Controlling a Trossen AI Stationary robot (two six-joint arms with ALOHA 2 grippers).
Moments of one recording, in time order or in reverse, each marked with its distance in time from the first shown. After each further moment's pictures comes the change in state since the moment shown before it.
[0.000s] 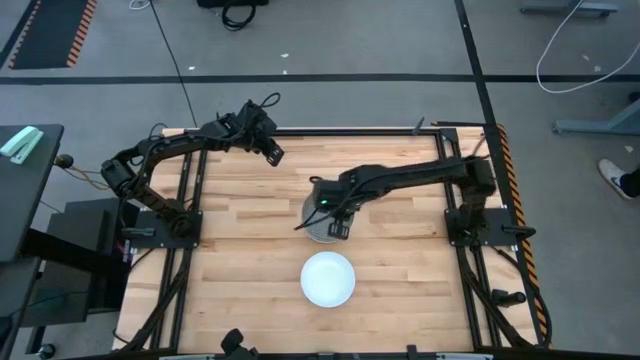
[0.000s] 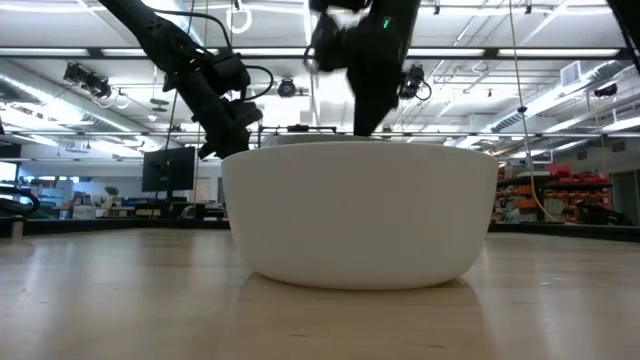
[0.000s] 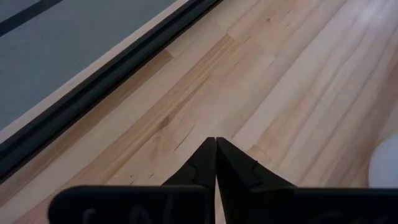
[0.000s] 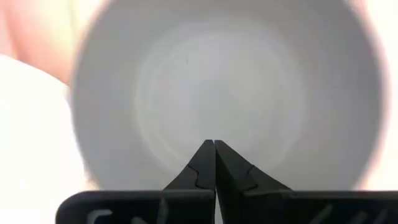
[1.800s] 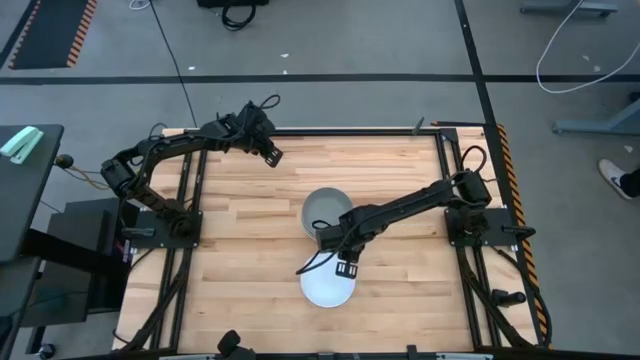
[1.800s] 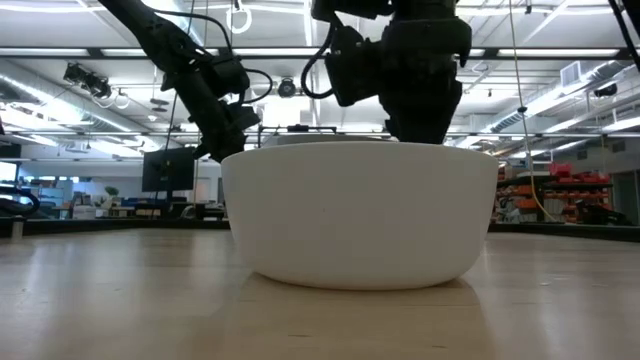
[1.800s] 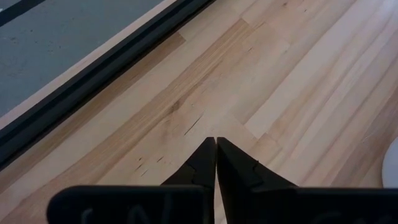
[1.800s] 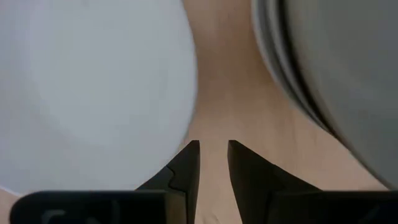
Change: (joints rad) left arm 0.000 0.000 0.000 -0.049 -0.037 -0.017; right arm 0.203 0.088 -0.109 0.034 -0.112 0.242
